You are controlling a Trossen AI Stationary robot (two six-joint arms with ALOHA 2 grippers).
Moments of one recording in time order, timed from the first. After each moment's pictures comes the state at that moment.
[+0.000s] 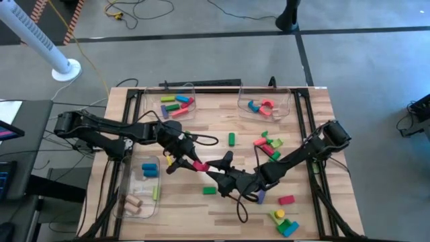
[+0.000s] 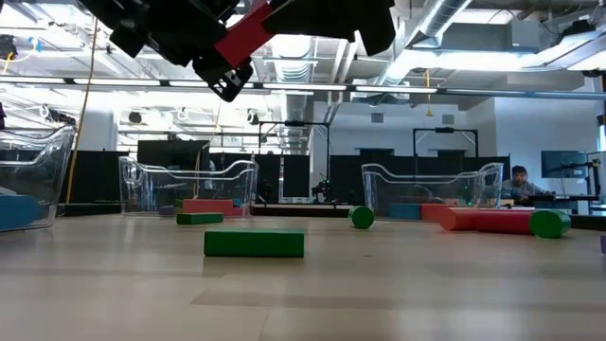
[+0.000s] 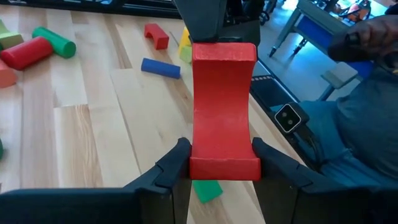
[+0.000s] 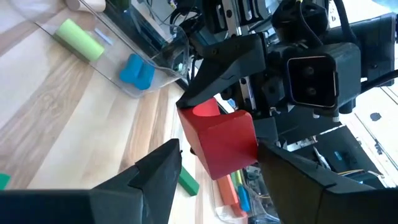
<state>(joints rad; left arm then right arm) 0.03 1.29 0.75 0.10 0.54 -0.01 0.46 1.81 1.14 0.38 0.81 -0.73</state>
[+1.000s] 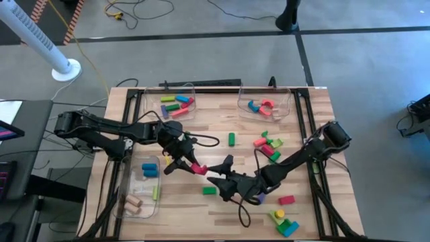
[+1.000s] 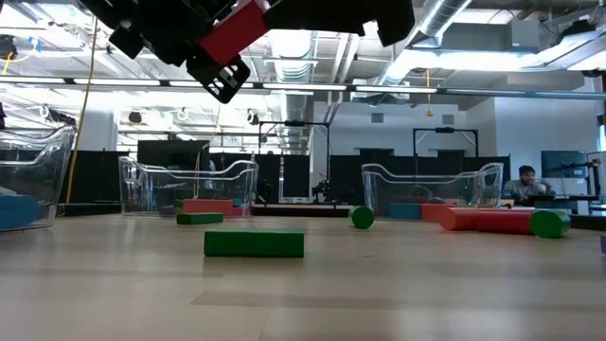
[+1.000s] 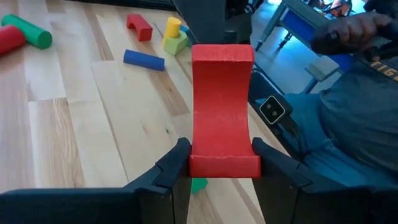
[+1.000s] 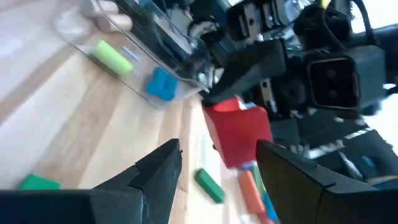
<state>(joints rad) 0.03 1.29 0.75 0.05 0.61 0.00 0.48 1.81 1.14 0.36 0.76 -0.64</state>
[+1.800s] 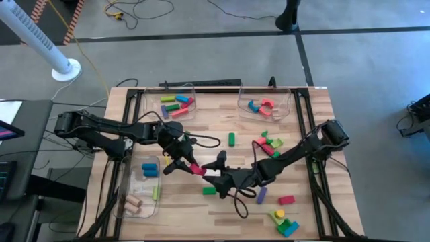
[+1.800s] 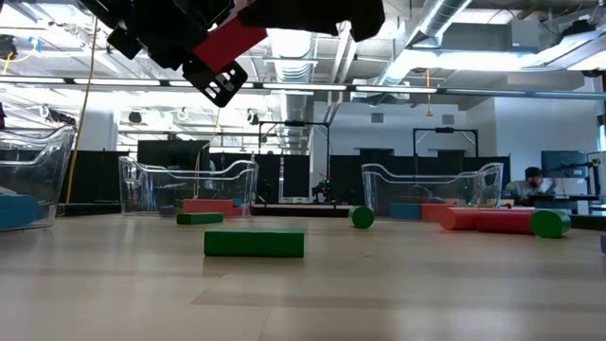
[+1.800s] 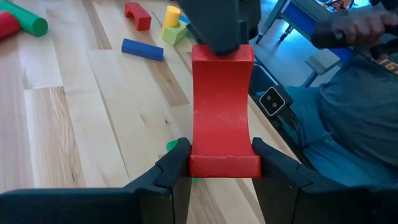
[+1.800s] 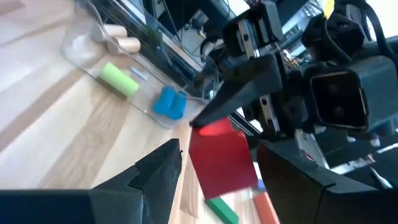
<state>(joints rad) 0.03 1.29 0.75 0.02 0.61 0.01 0.42 1.82 1.15 0.40 0.58 -0.63</state>
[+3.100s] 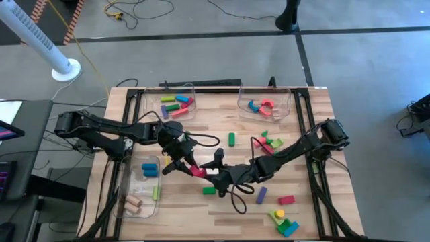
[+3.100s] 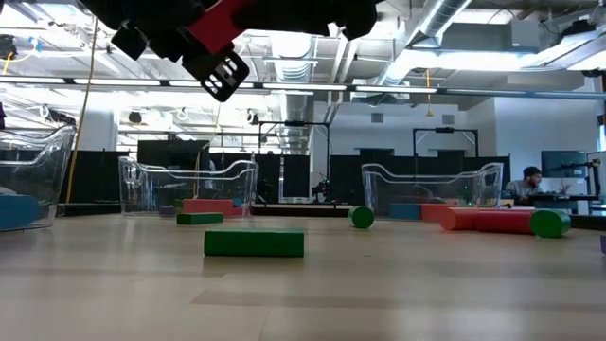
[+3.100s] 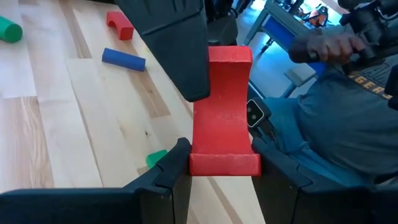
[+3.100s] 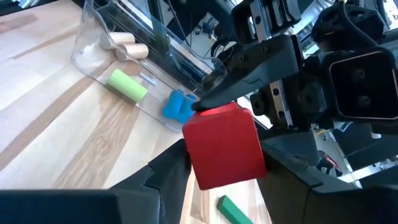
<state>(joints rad) 0.03 1.30 0.75 0.08 0.68 -0.06 0.38 1.82 1.16 0.38 0.49 -0.57</state>
